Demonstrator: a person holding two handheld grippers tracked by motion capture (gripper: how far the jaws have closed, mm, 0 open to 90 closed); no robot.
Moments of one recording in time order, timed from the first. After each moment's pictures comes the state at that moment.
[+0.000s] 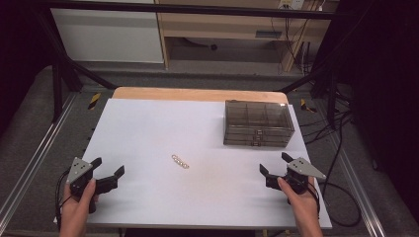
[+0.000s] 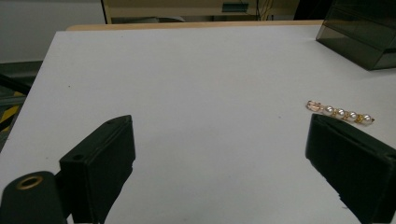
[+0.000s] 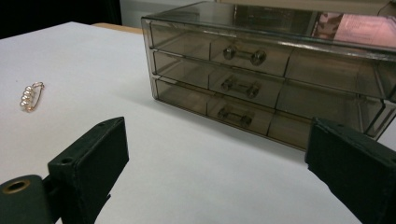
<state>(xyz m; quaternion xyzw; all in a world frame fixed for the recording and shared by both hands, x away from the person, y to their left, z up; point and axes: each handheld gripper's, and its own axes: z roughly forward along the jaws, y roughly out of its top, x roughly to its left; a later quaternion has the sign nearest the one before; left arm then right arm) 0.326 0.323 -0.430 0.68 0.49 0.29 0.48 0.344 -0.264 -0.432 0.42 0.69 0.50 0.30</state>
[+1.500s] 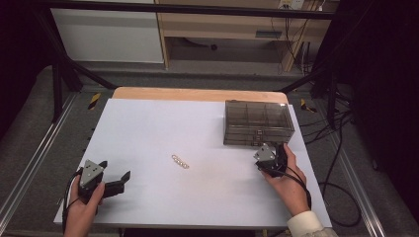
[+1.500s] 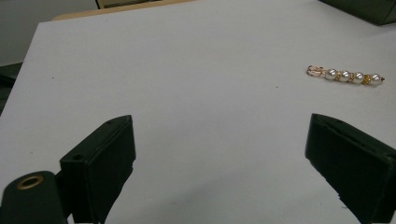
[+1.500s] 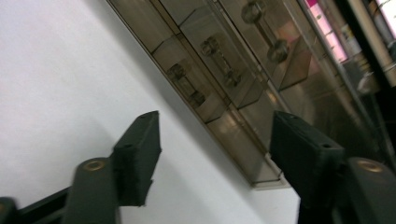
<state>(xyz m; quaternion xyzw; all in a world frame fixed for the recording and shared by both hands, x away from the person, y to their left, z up) 0.325 0.306 -0.438 0.72 0.46 0.29 0.43 0.396 -0.213 -0.429 0.28 0.83 0.16 0.45</state>
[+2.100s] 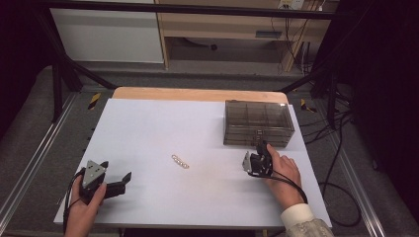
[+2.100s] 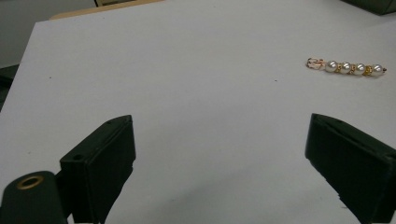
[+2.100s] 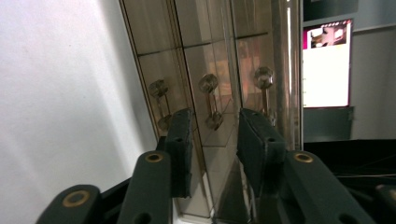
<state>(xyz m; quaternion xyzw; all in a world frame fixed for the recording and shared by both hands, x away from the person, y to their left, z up) 0.325 0.303 -0.439 0.73 0.46 0.30 0.42 0.400 -0.185 -0.446 0.09 0.82 0.03 0.57</state>
